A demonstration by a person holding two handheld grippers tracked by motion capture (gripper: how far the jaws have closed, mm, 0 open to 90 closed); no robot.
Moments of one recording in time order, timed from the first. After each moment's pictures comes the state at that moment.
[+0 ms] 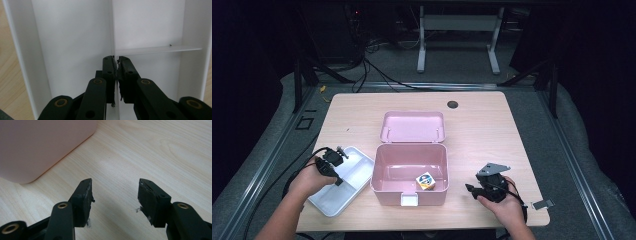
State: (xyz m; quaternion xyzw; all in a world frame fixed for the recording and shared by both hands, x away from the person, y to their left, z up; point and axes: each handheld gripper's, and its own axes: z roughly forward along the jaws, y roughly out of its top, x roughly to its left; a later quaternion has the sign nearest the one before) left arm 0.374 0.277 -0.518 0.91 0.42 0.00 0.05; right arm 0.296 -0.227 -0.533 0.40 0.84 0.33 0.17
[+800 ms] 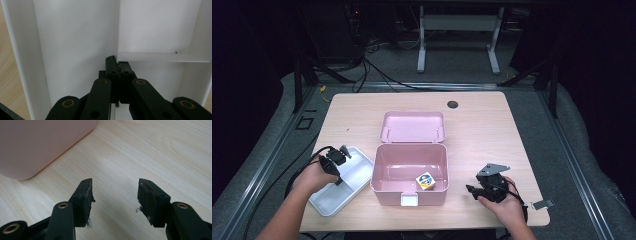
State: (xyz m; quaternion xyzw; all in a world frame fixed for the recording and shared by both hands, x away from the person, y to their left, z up) left arm 0.382 0.272 -0.520 0.91 0.42 -0.01 0.01; right arm 0.298 -0.229 -0.536 0.40 0.84 0.32 0.16
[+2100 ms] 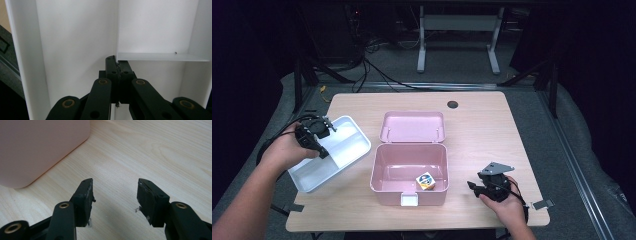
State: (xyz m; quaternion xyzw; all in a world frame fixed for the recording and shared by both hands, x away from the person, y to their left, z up) left arm 0.377 0.271 -0.376 0.94 0.33 0.07 0.06; right arm 0.297 -0.234 -0.533 0.41 0.83 0.34 0.19
